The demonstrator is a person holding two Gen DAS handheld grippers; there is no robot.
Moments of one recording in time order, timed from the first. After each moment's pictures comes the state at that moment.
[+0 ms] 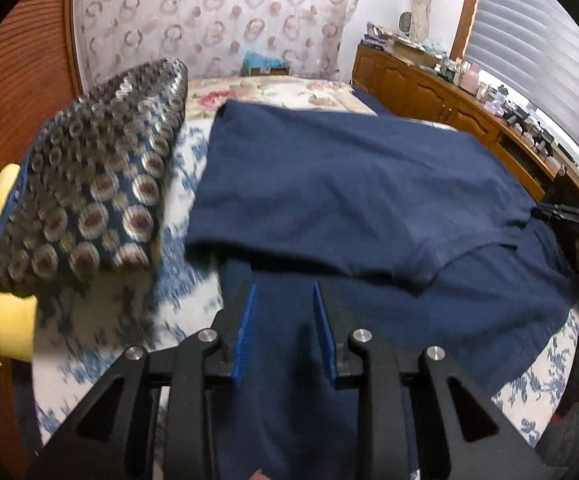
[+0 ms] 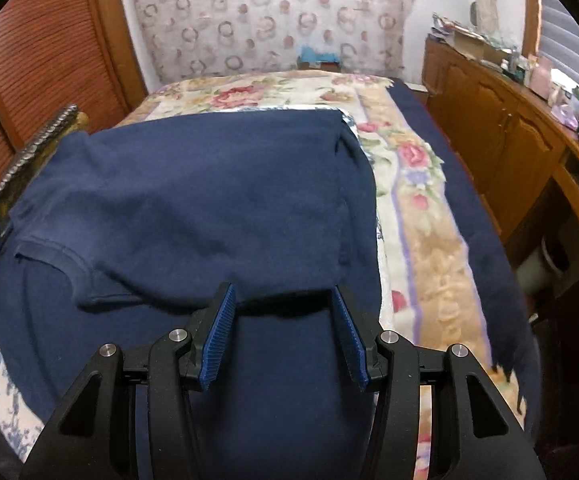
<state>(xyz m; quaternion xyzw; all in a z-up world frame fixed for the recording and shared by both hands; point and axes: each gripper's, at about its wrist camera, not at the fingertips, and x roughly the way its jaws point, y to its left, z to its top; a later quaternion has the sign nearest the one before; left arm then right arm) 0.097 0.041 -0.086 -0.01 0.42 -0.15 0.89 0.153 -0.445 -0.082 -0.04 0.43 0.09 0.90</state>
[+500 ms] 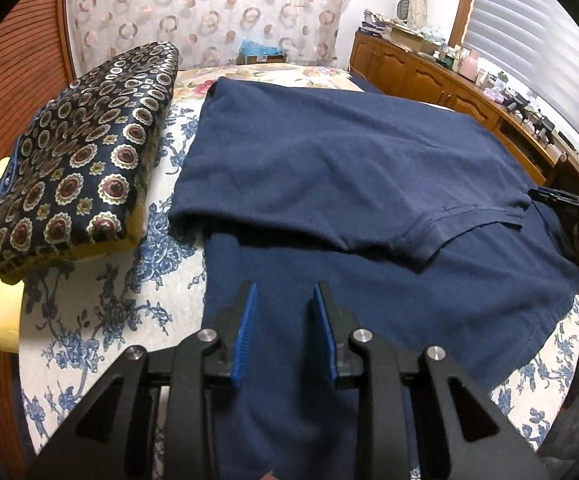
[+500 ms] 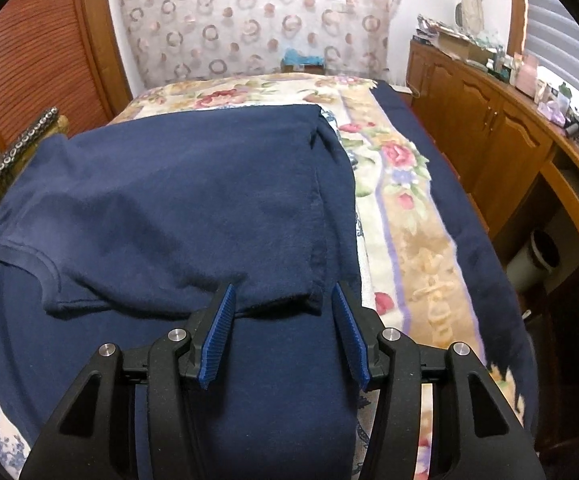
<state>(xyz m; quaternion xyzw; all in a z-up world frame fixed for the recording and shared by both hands) 0.093 0.032 -0.094 0.00 0.44 -0.15 0.89 0.154 -0.459 -0.091 -0.03 0.42 0.08 0.90</state>
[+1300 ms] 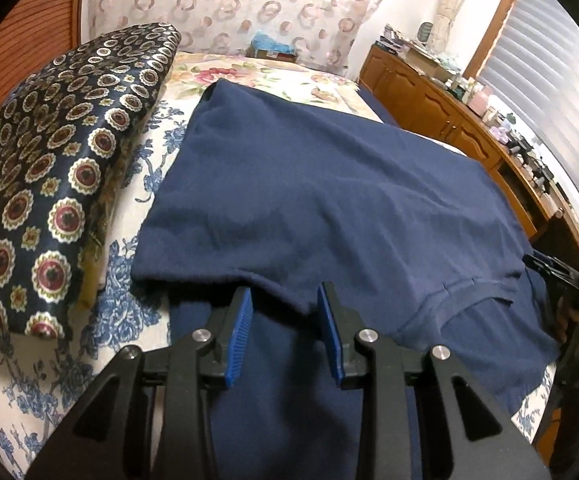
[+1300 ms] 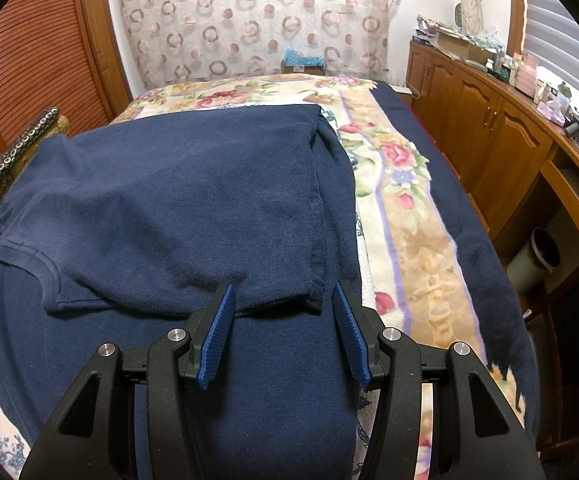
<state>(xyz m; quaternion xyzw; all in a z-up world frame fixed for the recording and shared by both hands) 0.150 0.023 -0.093 -0.09 0.45 -0.15 0.87 0.153 -0.458 -0.091 -0.03 0.42 0.08 0.90</state>
